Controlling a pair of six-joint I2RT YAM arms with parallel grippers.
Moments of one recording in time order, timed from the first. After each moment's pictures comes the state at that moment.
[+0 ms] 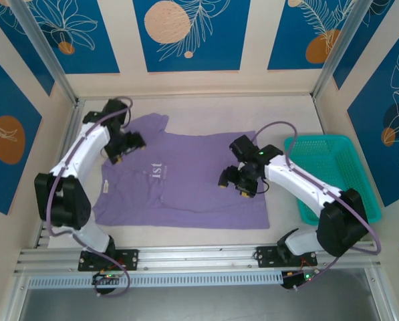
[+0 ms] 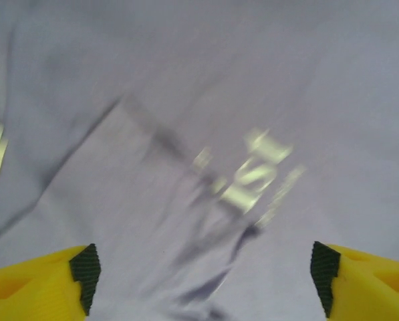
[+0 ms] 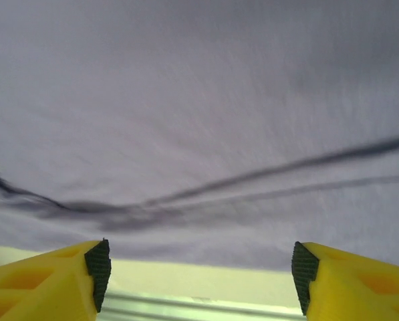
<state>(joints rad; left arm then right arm) -0.16 1.66 1.50 -1.11 0.06 -0.67 0.55 1.36 1.04 -0.98 -0.19 0.88</state>
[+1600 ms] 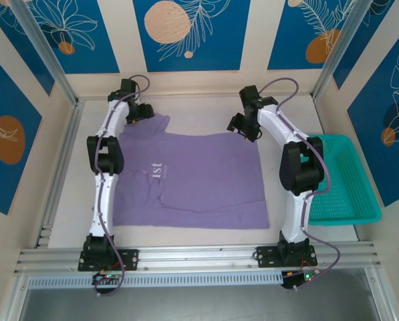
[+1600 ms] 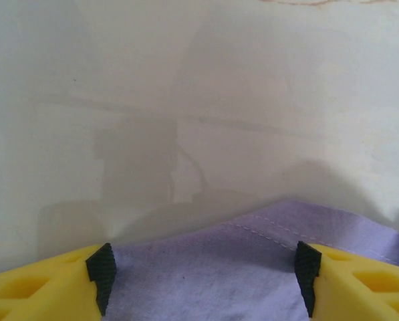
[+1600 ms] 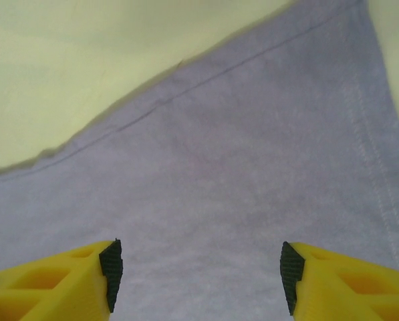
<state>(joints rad) -0.08 2.72 2.61 -0.98 0.14 -0.28 0.25 2.04 1.76 -0.96 -0.06 0.69</state>
